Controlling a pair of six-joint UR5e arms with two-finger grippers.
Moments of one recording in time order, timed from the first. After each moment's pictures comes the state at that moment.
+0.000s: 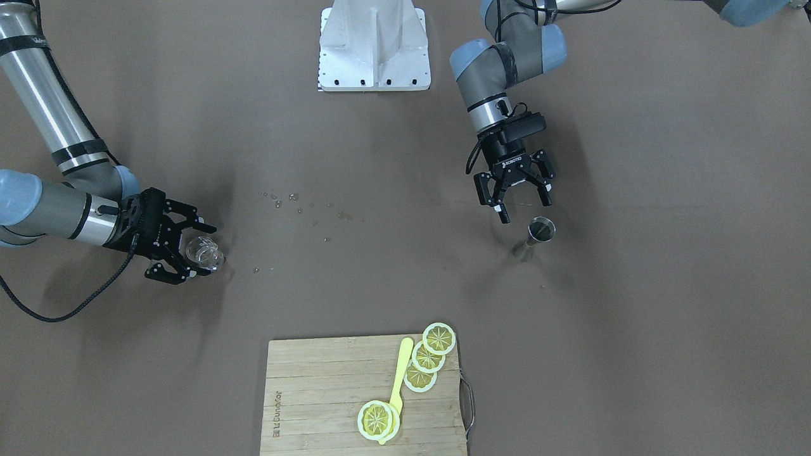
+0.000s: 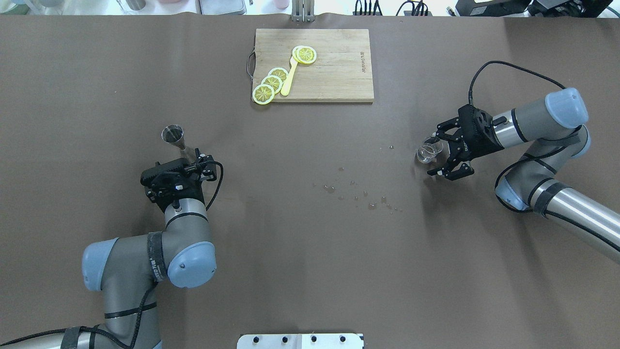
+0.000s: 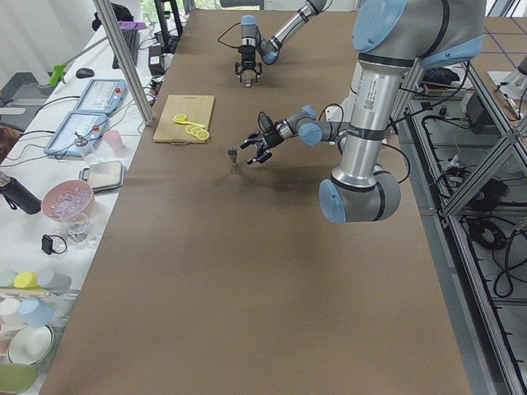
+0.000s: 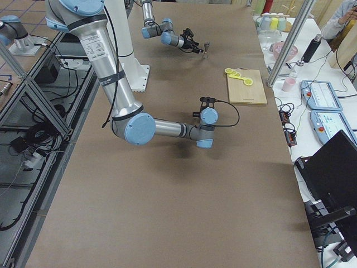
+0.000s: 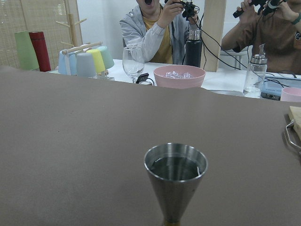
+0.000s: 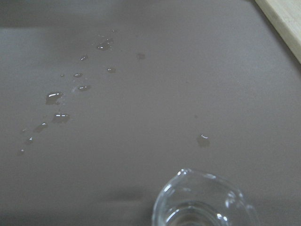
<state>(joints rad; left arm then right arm) -0.28 -1.95 -1.74 -1.51 -0.66 -1.89 0.86 -1.13 0.93 0.05 2.43 -0.08</state>
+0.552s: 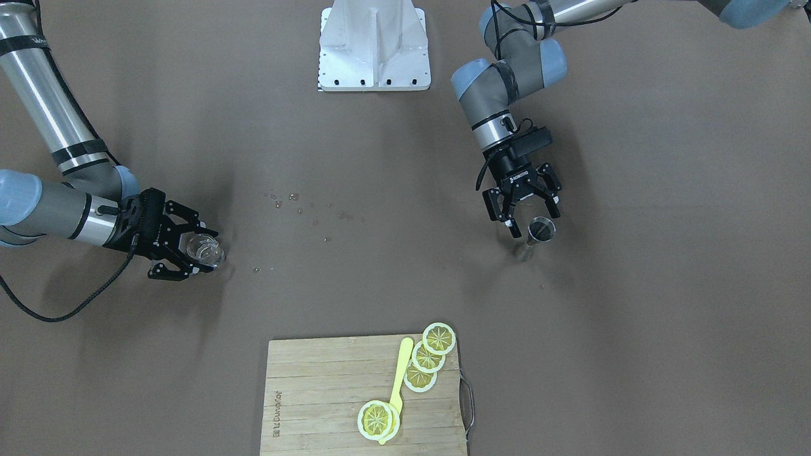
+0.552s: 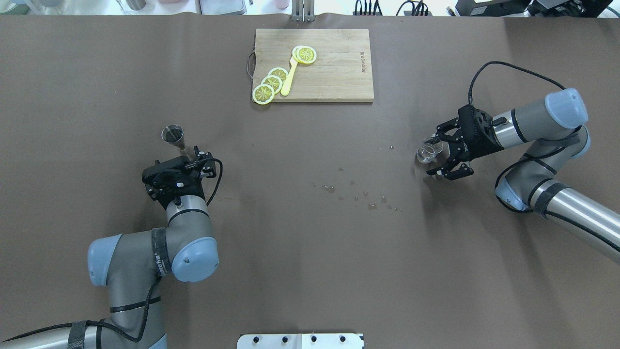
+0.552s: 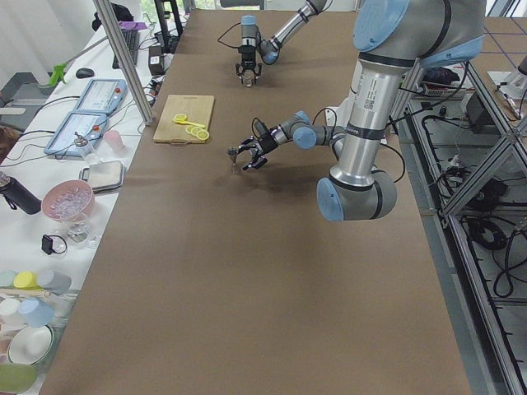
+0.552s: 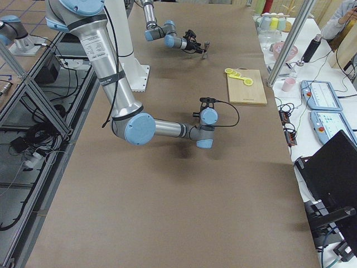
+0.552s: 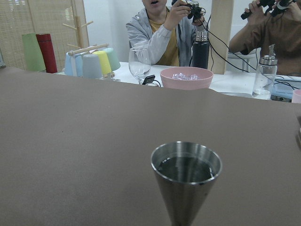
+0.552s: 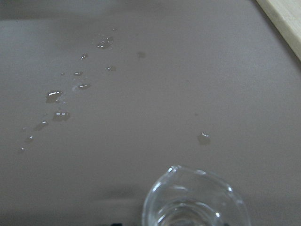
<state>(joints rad) -0.31 -1.97 -1.66 -1.50 -0.64 -1.98 0.87 -1.13 0.93 0.06 2.43 -0.08</state>
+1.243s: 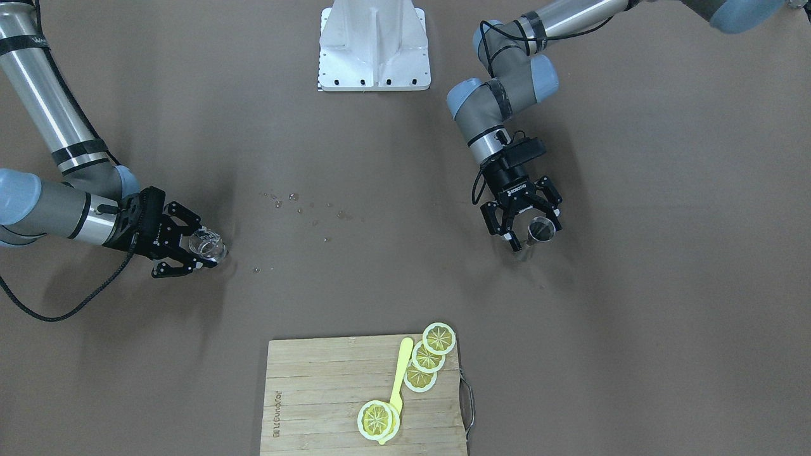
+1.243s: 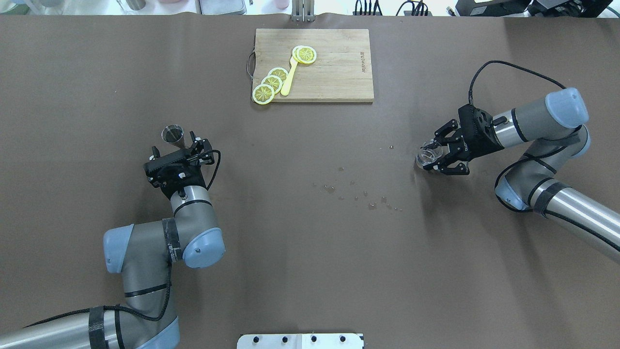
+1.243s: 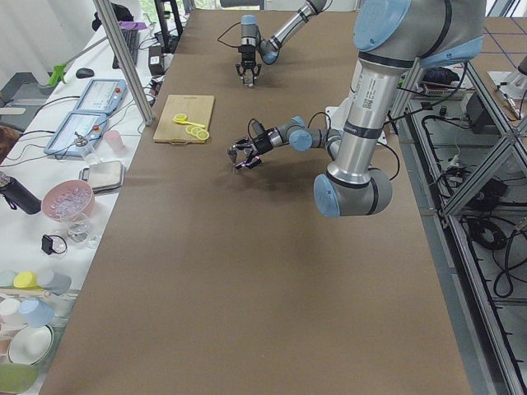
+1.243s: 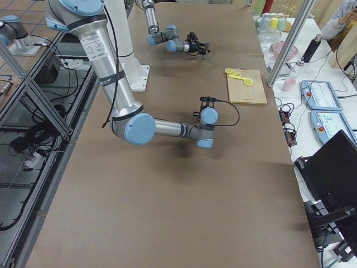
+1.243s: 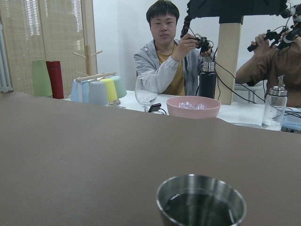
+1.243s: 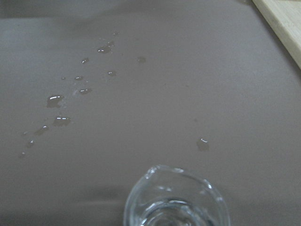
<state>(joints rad) -0.32 -2.03 -1.55 -1.49 -0.51 -2.00 0.87 -1.13 0.94 0.06 2.43 -0.08</state>
